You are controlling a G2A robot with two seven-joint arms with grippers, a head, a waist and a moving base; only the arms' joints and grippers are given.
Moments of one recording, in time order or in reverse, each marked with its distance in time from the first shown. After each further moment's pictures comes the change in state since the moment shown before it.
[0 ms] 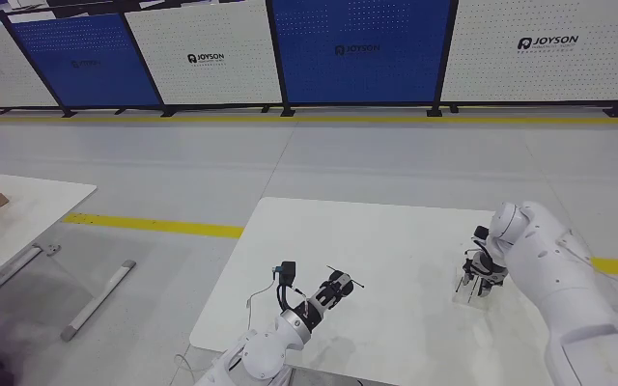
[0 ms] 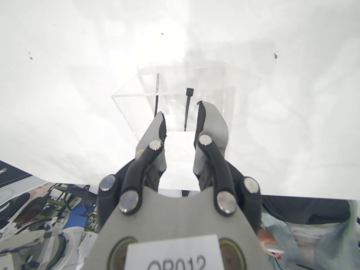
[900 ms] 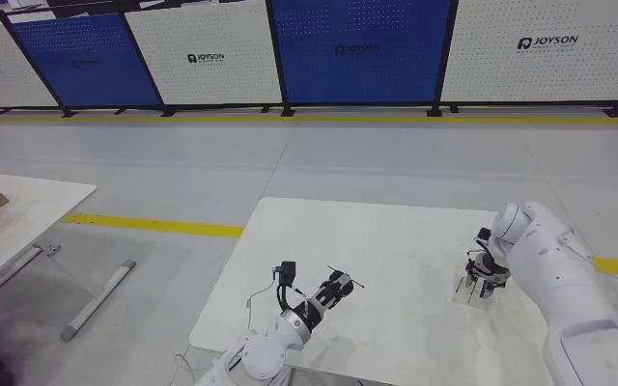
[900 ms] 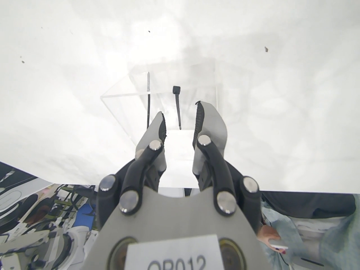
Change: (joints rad) left arm 0.000 0.000 0.000 0.000 0.000 0.000 0.000; right arm 0.027 -0.019 0.017 0.074 -0.015 0.000 -0.004
